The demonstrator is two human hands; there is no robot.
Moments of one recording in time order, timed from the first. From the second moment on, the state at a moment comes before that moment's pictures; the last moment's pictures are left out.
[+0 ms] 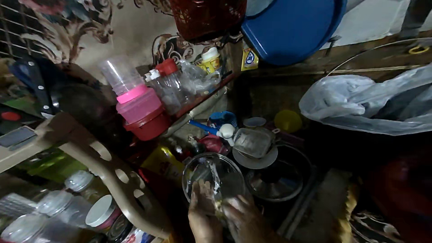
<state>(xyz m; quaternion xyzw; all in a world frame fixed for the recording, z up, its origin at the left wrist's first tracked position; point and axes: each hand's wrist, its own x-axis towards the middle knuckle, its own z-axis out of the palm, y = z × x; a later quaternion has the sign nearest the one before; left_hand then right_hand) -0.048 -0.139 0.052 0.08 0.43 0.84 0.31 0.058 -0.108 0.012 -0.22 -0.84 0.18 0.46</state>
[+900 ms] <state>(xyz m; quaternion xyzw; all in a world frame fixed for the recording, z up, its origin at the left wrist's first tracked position) -0.044 -0.135 0.045 0.11 0.42 0.82 0.37 0.058 -0.044 -0.014 -0.20 -0.78 0.31 0.50</state>
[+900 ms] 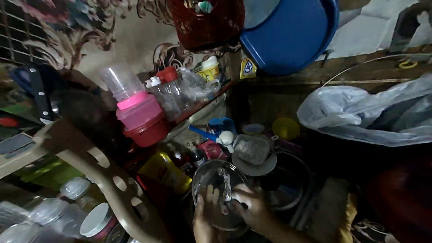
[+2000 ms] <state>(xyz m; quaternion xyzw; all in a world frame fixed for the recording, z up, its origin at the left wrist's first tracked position) -0.043 -0.146 0.030 0.09 0.41 0.78 0.46 0.084 0.020 0.067 -0.28 -0.40 0.70 0.52</state>
